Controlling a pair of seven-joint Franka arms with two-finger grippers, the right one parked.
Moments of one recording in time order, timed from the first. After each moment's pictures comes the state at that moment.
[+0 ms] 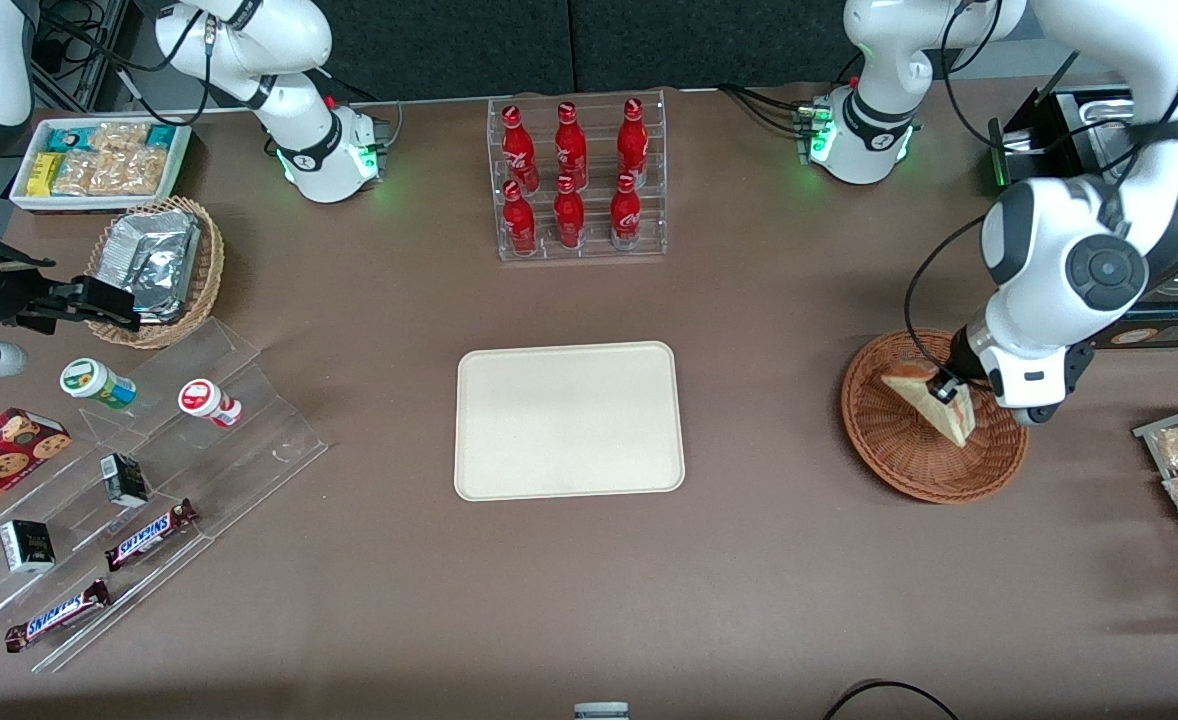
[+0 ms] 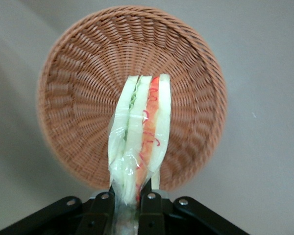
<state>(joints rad) -0.01 0.09 -0.12 -2.04 0.08 2.03 -0.94</state>
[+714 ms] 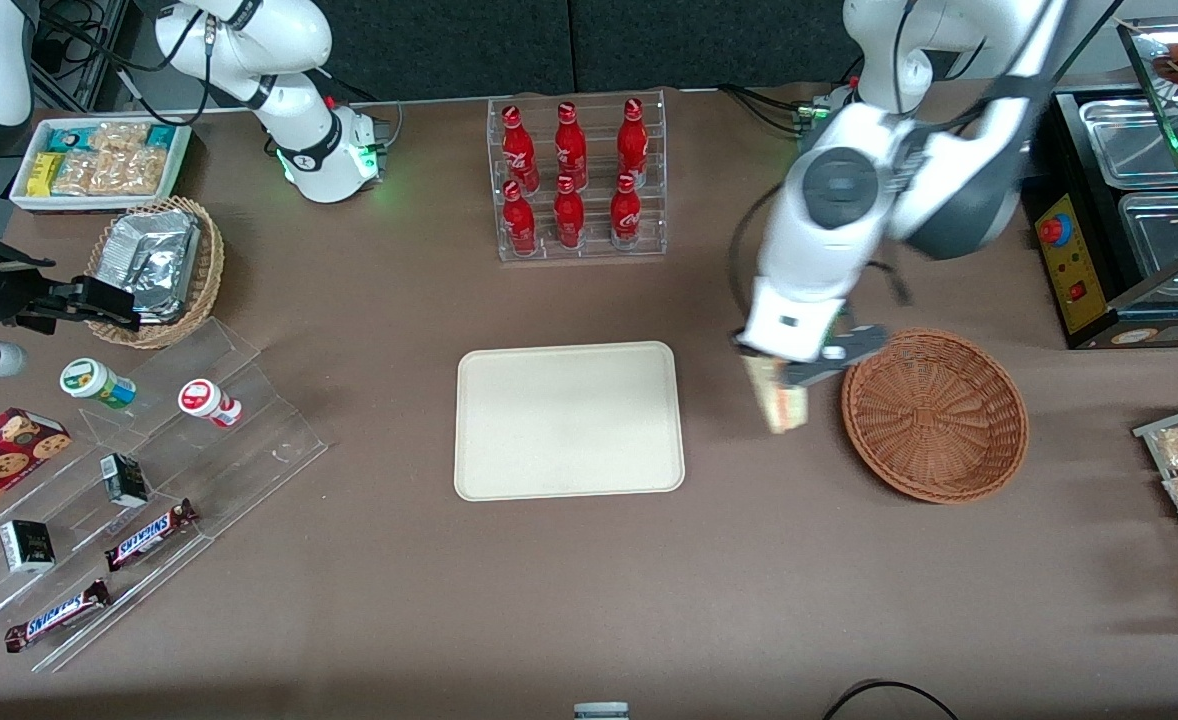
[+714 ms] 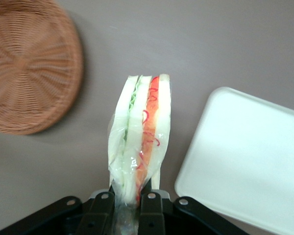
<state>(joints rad) -0.21 0.25 -0.41 -1.74 0.16 1.92 -1.00</state>
